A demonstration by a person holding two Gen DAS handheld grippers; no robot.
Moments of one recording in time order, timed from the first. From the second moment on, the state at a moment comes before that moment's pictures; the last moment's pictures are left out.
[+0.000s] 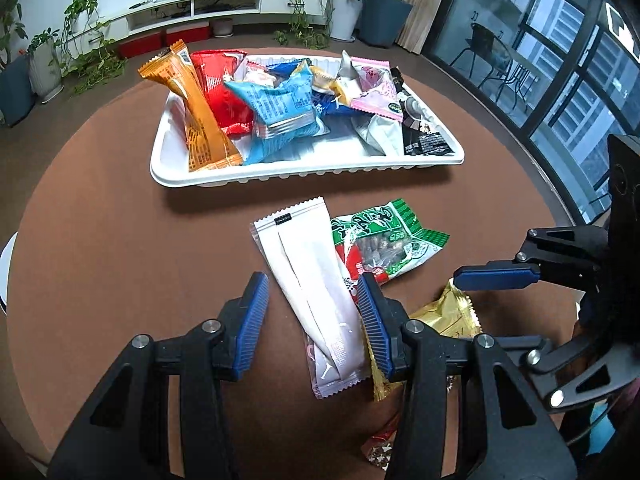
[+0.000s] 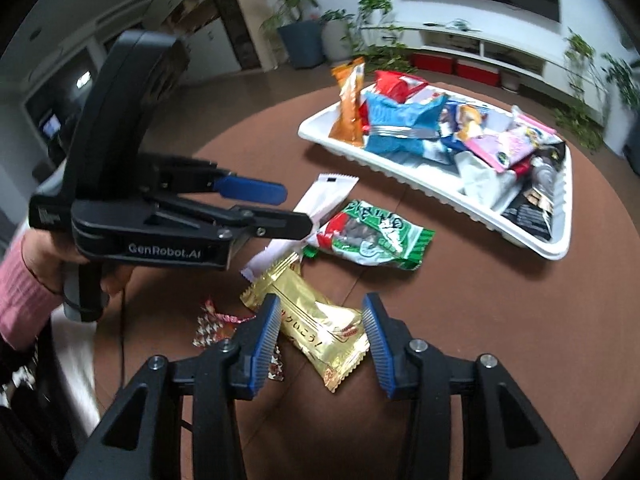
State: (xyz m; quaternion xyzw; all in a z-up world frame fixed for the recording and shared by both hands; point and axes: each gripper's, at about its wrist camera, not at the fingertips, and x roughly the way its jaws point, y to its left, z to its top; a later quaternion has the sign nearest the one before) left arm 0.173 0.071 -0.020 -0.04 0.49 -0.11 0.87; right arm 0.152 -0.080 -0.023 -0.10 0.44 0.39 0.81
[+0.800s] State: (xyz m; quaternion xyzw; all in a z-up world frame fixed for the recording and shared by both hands) left arm 0.178 0.071 -0.033 -0.02 0.49 -0.10 0.86; right arm 0.154 -0.059 -0.035 -0.19 0.44 0.40 0.78
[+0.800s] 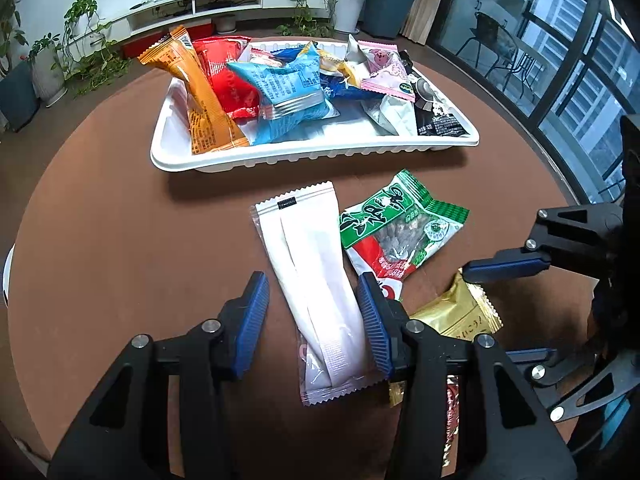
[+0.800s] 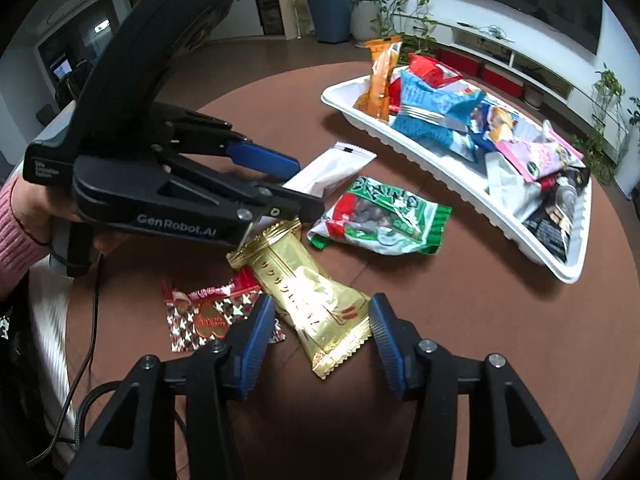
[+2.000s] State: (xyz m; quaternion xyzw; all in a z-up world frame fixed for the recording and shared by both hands) left arm 0.175 0.061 -0.035 0.03 0.47 -0.10 0.88; right arm 0.154 -0.054 -0.044 -0.16 0.46 0.42 0.77
